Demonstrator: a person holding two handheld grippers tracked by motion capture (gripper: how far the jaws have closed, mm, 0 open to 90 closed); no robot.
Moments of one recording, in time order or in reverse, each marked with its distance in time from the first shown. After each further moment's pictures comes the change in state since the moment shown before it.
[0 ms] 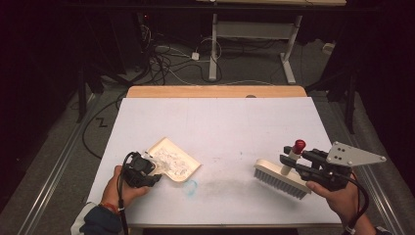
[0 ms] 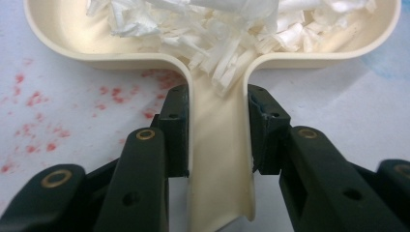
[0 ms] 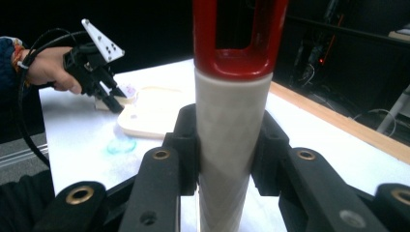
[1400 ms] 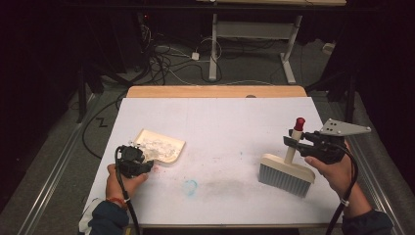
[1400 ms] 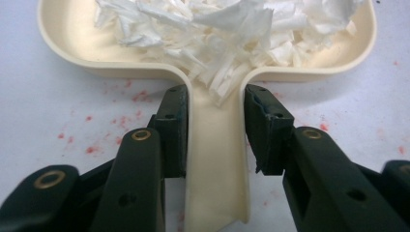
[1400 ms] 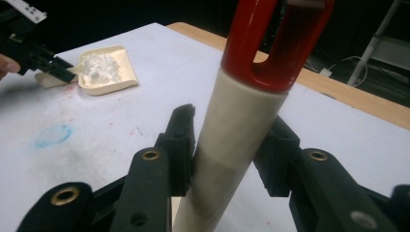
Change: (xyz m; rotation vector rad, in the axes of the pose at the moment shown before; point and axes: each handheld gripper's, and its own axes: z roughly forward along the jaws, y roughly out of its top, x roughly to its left) left arm 0.024 0.002 0.005 -0.114 0.112 -0.331; right arm -0.067 -0.007 0.031 0.137 -0.113 0.115
